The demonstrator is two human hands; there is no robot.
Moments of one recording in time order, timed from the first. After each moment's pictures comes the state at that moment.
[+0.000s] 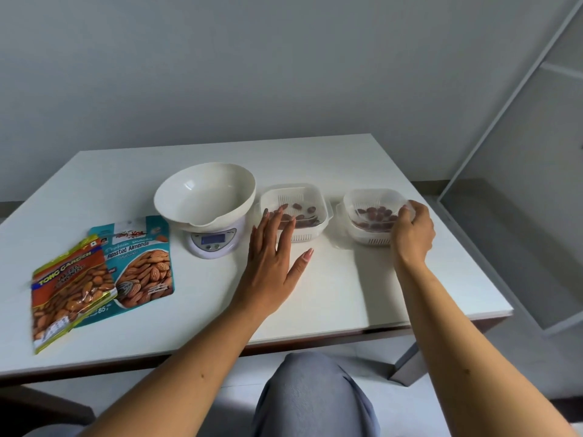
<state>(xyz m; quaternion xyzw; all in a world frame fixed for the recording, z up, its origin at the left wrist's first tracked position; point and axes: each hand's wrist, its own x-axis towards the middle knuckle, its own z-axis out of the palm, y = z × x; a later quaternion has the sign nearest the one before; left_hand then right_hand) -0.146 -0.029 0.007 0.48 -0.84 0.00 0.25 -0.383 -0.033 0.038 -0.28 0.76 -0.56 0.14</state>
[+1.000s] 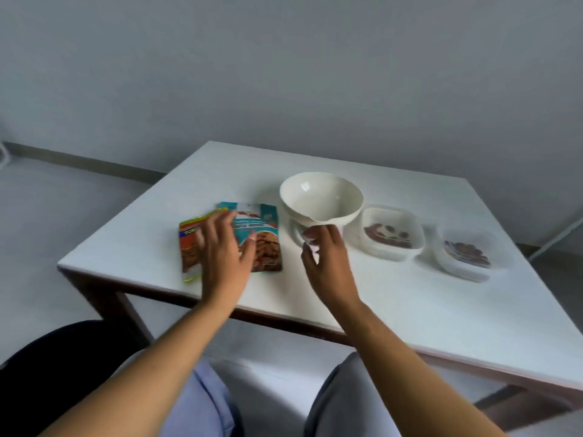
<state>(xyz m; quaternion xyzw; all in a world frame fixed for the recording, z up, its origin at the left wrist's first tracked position) 0.049 0.020 0.038 0.70 -0.57 0.06 0.43 -0.128 0.001 0.046 -0.74 0.48 -0.44 0.14</state>
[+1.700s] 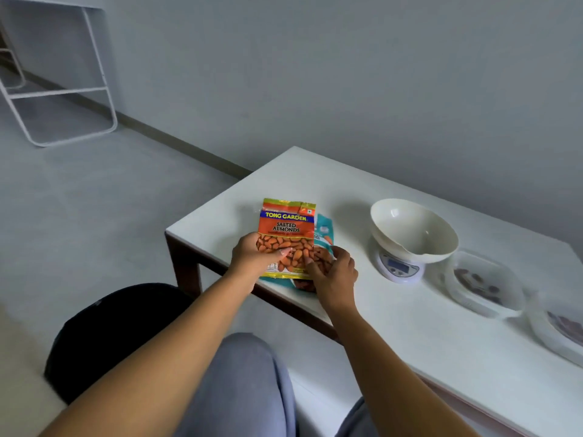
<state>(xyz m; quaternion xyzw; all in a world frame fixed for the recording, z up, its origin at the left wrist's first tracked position) 0.158 0.031 0.033 0.69 -0.34 -0.35 0.54 0.002 0.012 0.040 -0.64 0.58 -0.34 0.36</state>
